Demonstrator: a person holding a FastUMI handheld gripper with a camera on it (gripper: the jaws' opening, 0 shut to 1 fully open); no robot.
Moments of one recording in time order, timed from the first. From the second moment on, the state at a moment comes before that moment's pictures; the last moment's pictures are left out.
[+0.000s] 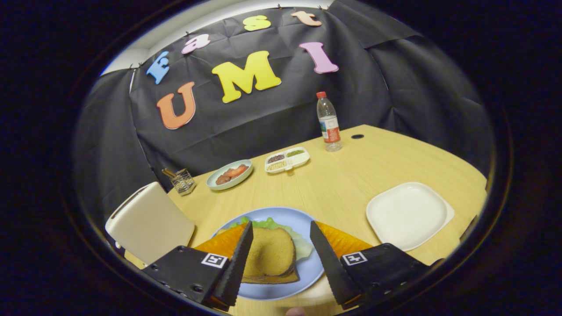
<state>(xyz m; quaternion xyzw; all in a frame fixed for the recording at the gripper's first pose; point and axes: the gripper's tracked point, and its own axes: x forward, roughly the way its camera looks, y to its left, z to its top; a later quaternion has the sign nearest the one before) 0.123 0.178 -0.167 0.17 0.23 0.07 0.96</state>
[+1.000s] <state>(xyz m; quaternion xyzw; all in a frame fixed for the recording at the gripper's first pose) 0.035 0.152 0.008 0.04 0.00 0.05 1.00</state>
